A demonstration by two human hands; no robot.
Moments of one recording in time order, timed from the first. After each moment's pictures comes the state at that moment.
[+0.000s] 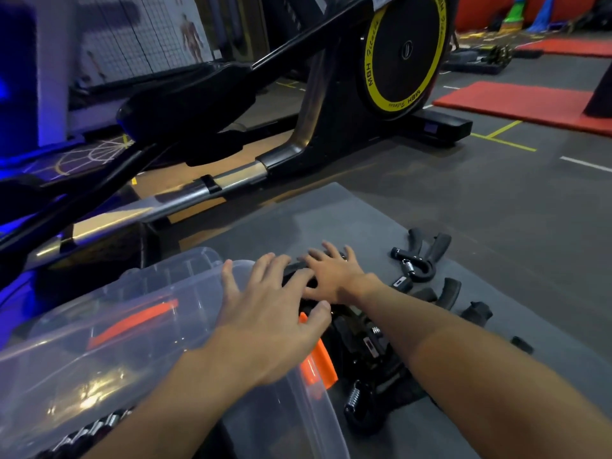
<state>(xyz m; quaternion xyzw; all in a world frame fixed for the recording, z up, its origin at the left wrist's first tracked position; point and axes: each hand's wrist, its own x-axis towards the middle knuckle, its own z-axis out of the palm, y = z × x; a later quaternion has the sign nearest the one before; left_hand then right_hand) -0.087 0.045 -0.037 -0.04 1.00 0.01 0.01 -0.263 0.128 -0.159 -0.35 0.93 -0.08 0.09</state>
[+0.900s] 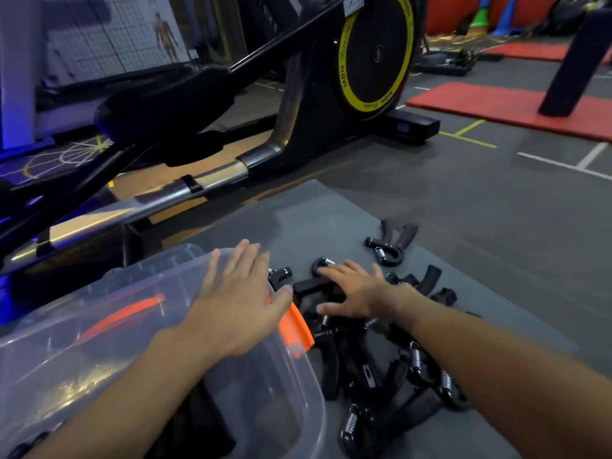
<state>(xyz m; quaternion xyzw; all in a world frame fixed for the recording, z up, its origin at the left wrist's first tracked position) -0.072 0.034 -0.036 -0.03 1.00 0.00 0.04 -0.208 0.221 -0.148 -0.29 0.93 -0.10 0.18</state>
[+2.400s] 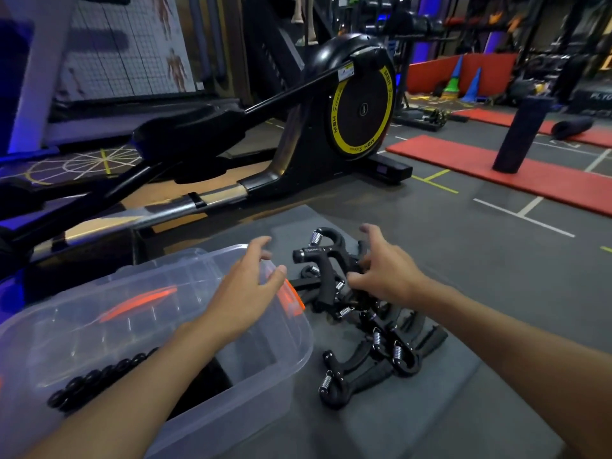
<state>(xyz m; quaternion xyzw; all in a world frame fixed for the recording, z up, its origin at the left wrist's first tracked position) 0.003 0.045 -0.005 -0.03 0.91 0.40 -0.11 -0.074 0.273 0.017 -0.18 0.94 -0.28 -0.01</state>
